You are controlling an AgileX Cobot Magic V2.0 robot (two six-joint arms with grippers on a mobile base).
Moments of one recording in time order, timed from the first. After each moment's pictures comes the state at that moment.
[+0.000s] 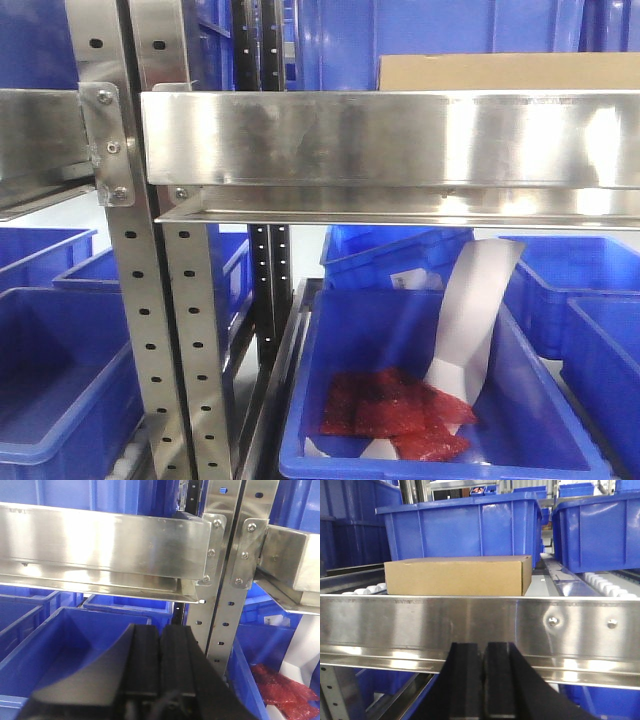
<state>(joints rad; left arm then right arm) -0.06 -0.01 0.03 -0.09 0.11 0.02 0.09 0.06 0.02 -0.05 -0.11 0.17</state>
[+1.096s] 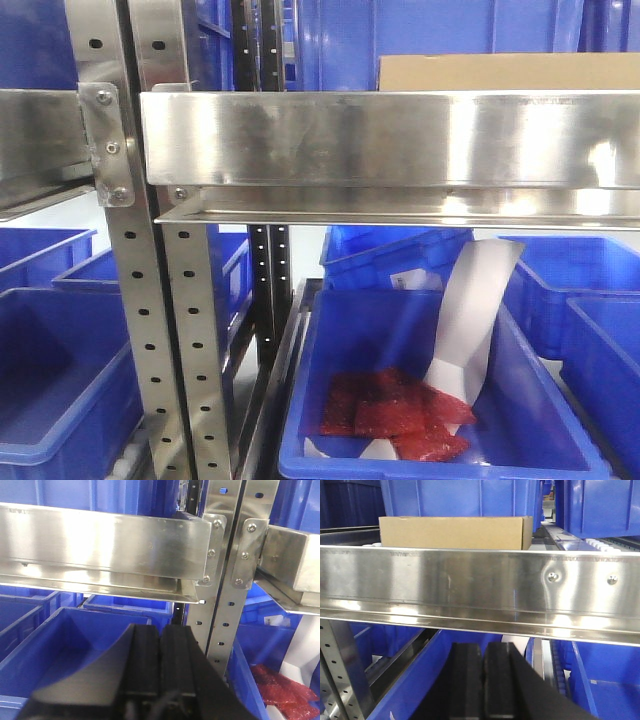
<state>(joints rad) -0.06 -0.01 0.03 -0.09 0.11 0.02 0.10 -0.01 0.03 0.05 0.08 0.05</state>
